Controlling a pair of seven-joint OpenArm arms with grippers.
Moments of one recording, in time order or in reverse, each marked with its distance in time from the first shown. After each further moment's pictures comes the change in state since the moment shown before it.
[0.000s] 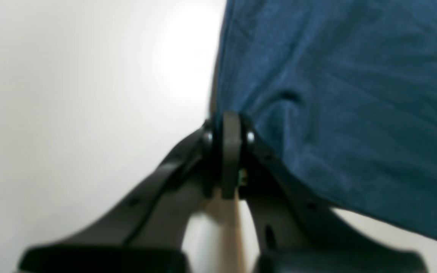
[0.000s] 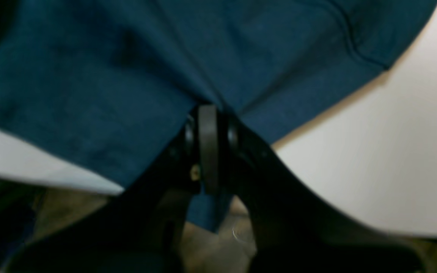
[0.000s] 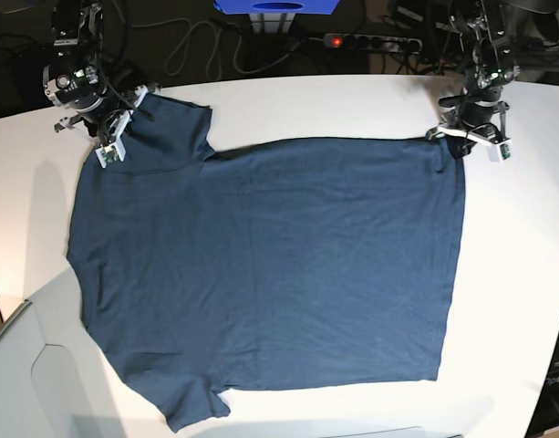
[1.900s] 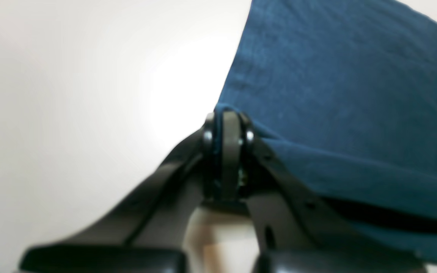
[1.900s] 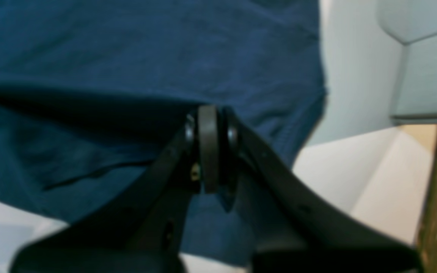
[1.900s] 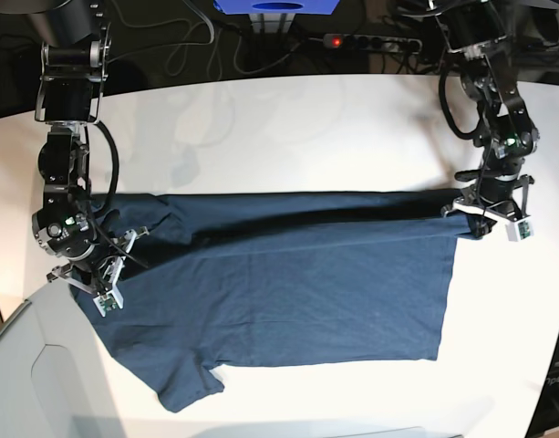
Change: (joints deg) left arm -21.7 0.3 -2.0 3.4 9.2 0.1 9.6; right arm 40.5 3.3 -7.2 -22.9 -5.9 5.1 3.9
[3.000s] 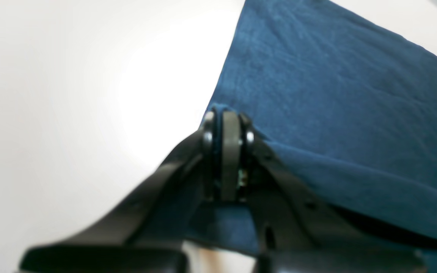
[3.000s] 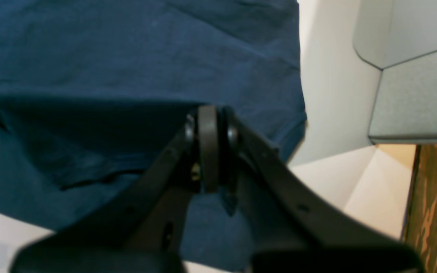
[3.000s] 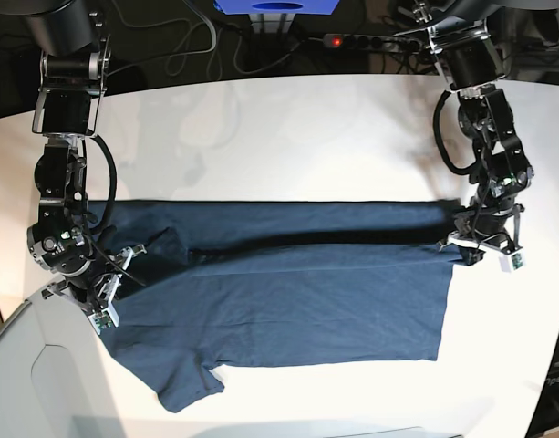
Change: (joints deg) left arm -10.5 0.2 2.6 -10.2 0.3 0.2 -0.2; right arm 3.3 -0.1 0.3 -0.1 -0.2 0.0 0.0
